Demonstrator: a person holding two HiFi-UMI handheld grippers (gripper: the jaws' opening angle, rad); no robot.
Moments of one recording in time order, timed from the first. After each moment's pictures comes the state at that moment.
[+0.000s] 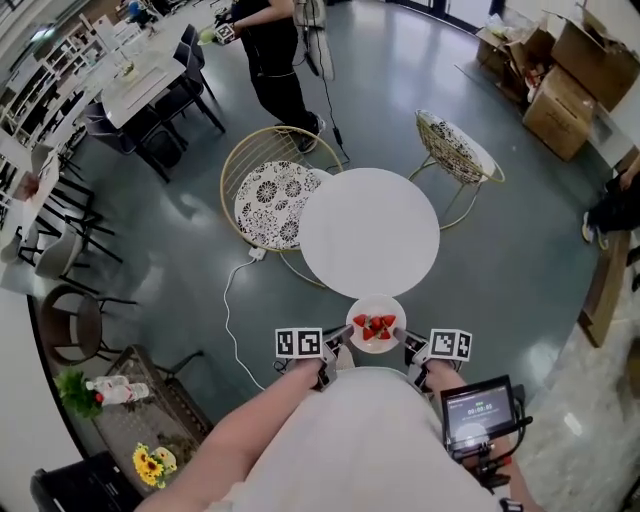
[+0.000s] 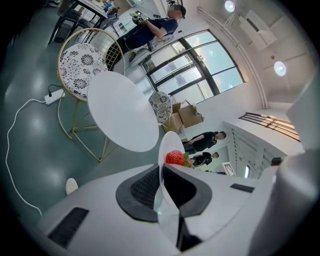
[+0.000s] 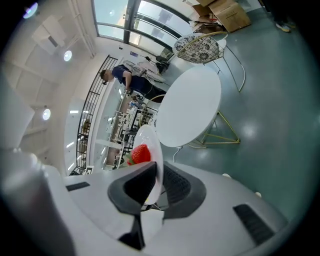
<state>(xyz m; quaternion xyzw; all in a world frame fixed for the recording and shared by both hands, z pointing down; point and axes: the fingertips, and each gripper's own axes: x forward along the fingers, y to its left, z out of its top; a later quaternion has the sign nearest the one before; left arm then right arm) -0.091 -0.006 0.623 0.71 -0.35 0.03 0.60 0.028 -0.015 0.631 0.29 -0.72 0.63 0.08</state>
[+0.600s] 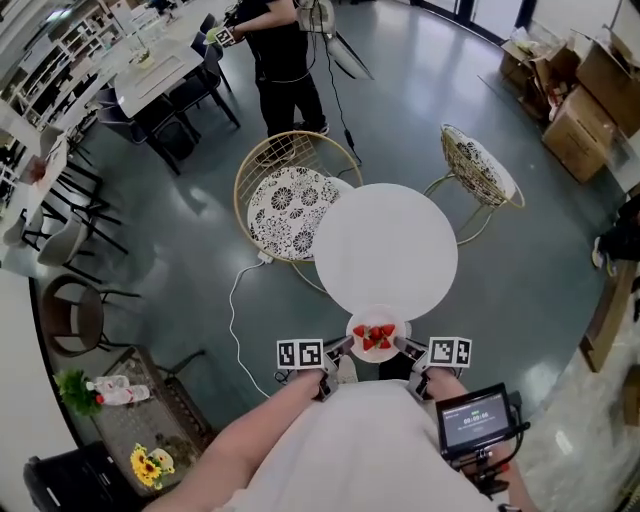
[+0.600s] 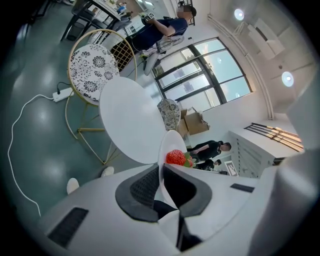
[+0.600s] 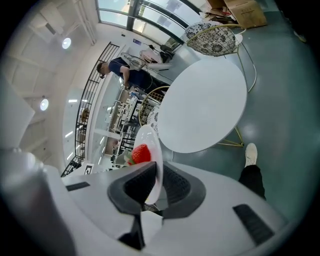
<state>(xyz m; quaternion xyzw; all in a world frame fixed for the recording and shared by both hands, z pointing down) -0.133 -0.040 0.639 0.68 -0.38 0.00 0.63 -0.016 -0.064 0.640 0.26 -0.72 0.62 0.14</state>
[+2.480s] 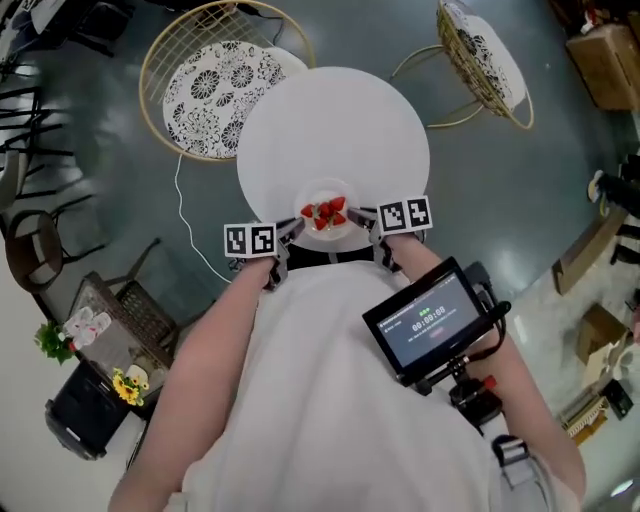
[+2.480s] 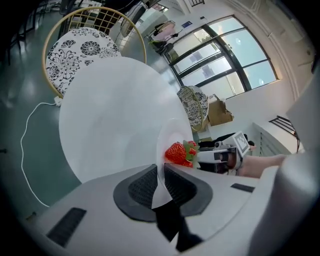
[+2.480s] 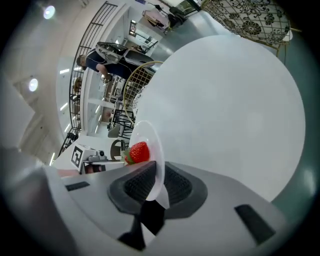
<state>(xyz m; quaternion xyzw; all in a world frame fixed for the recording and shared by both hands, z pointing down) -0.118 -0.201 0.734 0.63 -0.41 0.12 0.65 -0.013 -0.252 0.743 0.14 -0.71 0.62 0.31</state>
